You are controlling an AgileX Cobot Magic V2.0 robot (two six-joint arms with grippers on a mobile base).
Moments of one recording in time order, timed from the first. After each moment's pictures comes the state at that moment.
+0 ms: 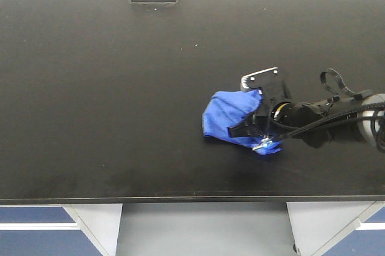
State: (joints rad) left arm 0.06 -0.01 0.03 0.07 0.15 -0.18; right arm 0.40 1.75 -0.76 0.04 -0.06 0.00
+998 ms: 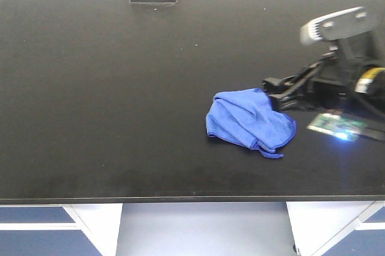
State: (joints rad) left arm 0.06 -0.01 0.03 0.07 0.15 -0.18; right arm 0.37 1.10 -0.75 0.11 0.34 -0.10
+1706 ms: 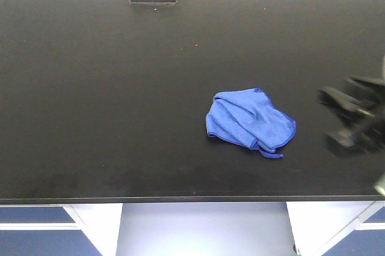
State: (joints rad) left arm 0.06 -0.01 0.03 0.07 0.15 -0.18; right arm 0.28 0.64 -0.49 0.04 0.31 -0.09
